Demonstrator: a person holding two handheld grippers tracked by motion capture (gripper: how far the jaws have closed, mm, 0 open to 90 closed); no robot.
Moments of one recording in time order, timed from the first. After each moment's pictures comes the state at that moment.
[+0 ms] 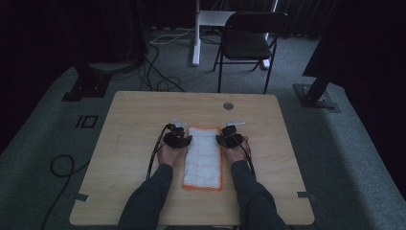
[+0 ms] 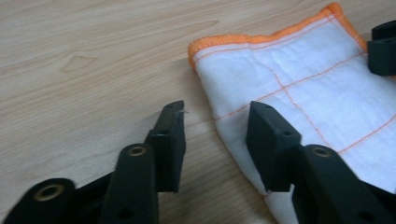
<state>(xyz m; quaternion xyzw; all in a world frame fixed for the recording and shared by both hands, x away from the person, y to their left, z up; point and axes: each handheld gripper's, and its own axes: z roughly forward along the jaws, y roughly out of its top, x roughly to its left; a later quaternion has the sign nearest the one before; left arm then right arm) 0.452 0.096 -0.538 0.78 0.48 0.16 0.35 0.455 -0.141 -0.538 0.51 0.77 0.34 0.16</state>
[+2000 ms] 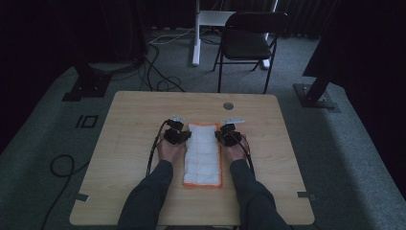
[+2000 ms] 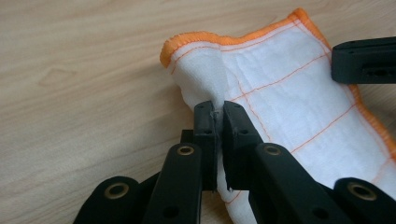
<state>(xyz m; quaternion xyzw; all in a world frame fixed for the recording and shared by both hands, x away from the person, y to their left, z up) 0.457 0.100 -0.516 0.78 0.48 0.11 0.38 0.453 -0.135 -0.523 0.49 0.77 0.37 0.17</state>
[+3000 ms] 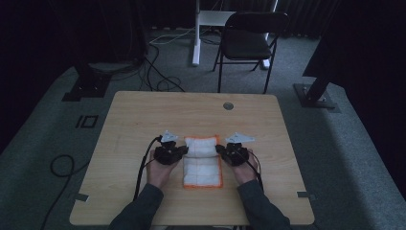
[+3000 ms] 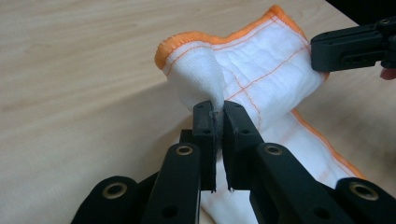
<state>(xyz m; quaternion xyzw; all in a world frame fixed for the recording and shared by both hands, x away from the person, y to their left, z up) 0.358 0.120 -0.489 0.79 0.44 0.10 0.42 0.363 -0.147 -0.492 0.41 0.79 0.43 0.16</state>
